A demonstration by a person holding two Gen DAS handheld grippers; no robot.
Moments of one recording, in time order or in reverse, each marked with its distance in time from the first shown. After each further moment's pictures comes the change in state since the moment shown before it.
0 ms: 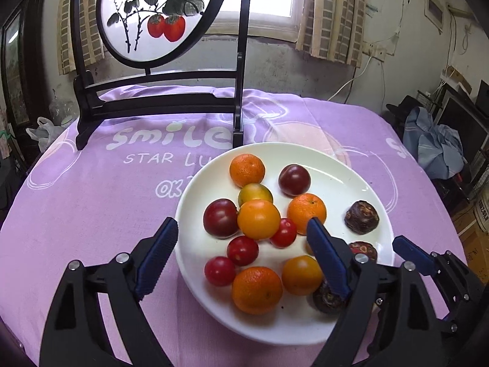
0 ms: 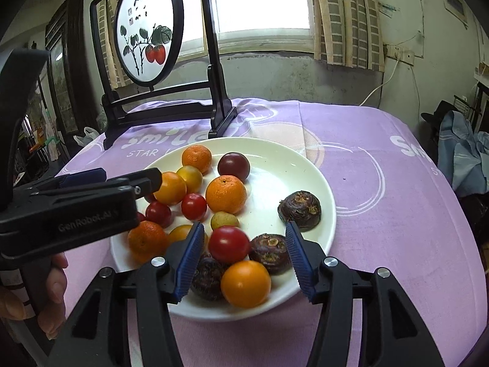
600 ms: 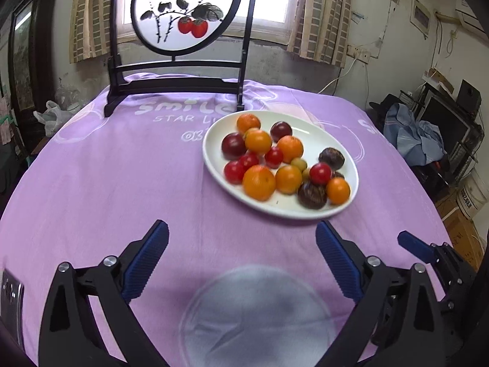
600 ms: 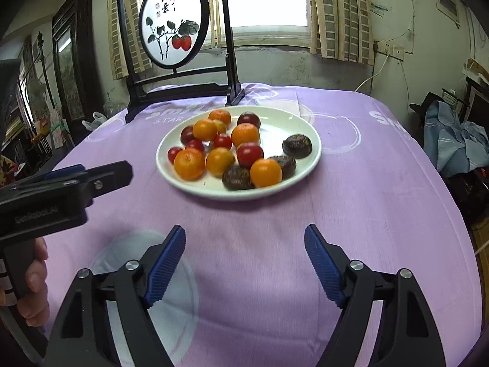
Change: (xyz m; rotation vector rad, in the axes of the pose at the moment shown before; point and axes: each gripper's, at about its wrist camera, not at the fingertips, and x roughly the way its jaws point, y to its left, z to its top) left arm -0.106 0.028 -0.102 -0.023 -0.012 -0.046; right arm -0.089 0.027 -0.085 -0.026 0.040 -0.021
